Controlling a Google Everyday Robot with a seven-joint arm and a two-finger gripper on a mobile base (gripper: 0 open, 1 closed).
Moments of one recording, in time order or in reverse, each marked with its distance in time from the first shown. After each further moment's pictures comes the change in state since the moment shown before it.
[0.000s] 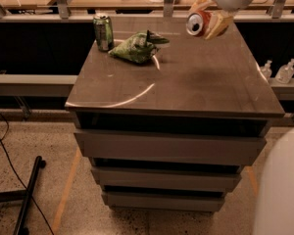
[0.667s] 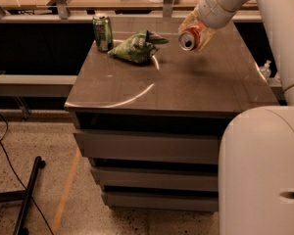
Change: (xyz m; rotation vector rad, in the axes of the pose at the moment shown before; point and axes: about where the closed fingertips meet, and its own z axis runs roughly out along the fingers) arm 0.035 -0.002 0.082 -0.052 -0.022 -0.298
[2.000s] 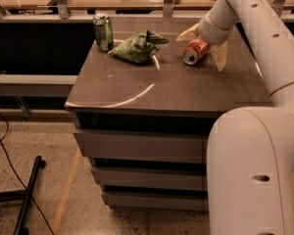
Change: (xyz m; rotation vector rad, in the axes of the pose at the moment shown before) arm 0.043 0.047 0.053 -0.147 0.066 -0.105
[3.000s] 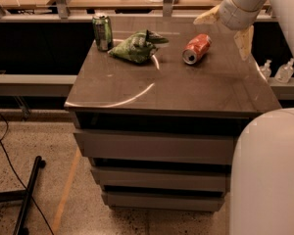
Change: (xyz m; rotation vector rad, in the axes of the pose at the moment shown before) arm 0.006 0.028 -0.087 -0.063 0.139 0.033
